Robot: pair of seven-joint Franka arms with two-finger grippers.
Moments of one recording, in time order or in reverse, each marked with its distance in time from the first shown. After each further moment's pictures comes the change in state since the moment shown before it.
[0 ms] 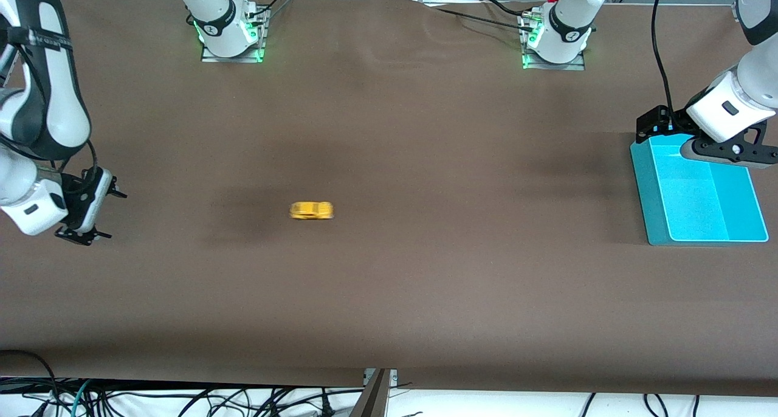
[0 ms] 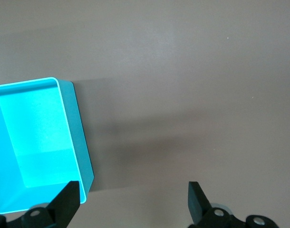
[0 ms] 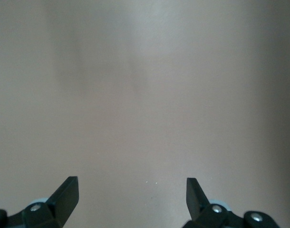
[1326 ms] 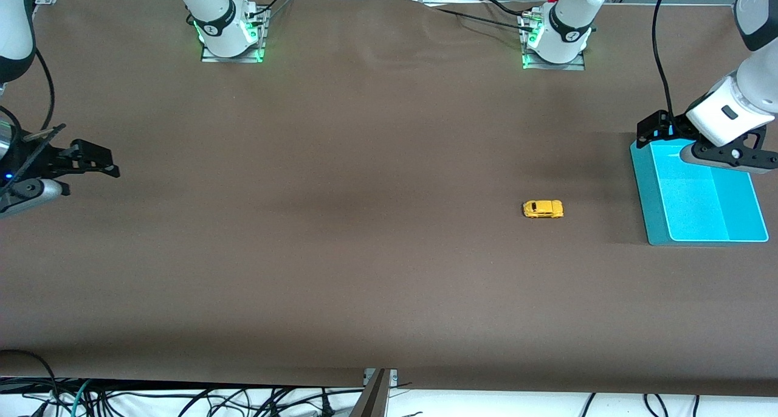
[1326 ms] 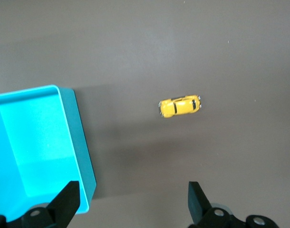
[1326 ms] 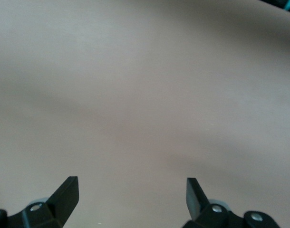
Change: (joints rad) left arm 0.007 0.014 0.000 -0.025 0.000 0.074 0.036; right arm 0.059 -0.029 0.080 0.404 -0.090 -0.485 1.187
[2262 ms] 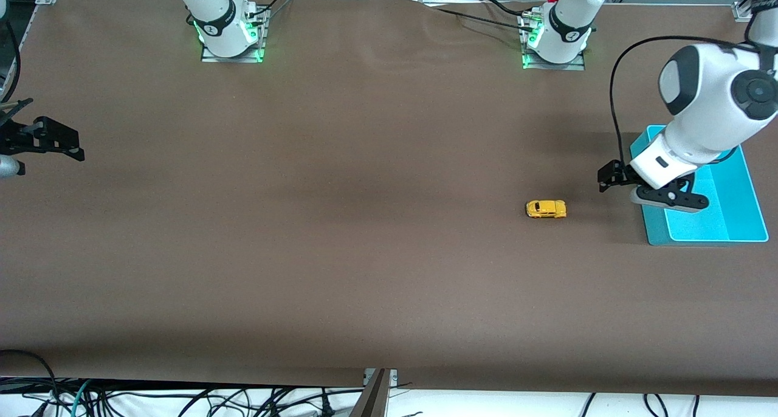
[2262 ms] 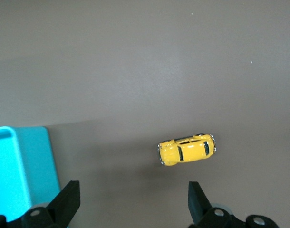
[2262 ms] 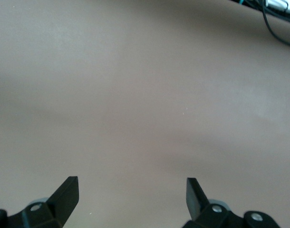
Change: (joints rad) left arm -0.001 0.105 -0.005 -0.308 -0.030 0.534 0.003; right arm -0.002 -0.089 -0.007 -0.014 -0.059 -0.057 0.082
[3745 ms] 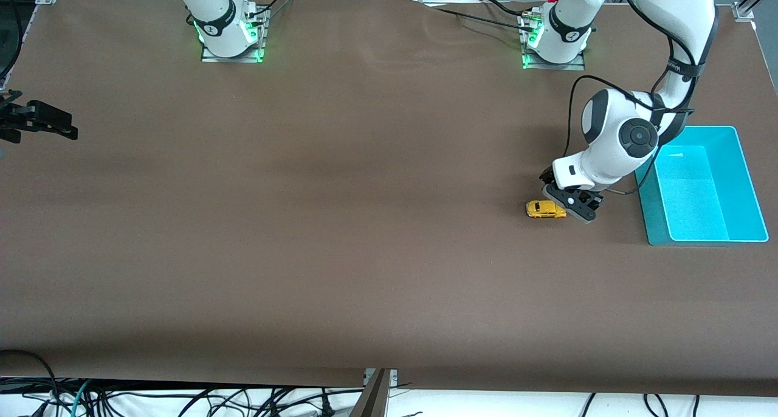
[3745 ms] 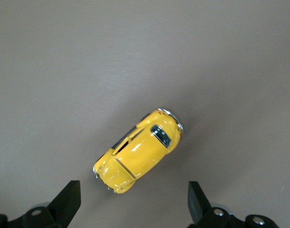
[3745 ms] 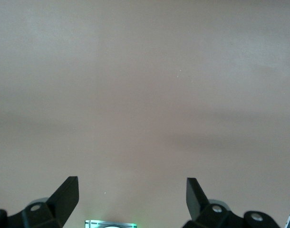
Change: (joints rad) left arm -0.111 0.206 -0.011 -0.114 -0.022 0.244 0.546; right arm -0.003 -0.062 -0.049 -0.090 0.000 -0.057 0.108
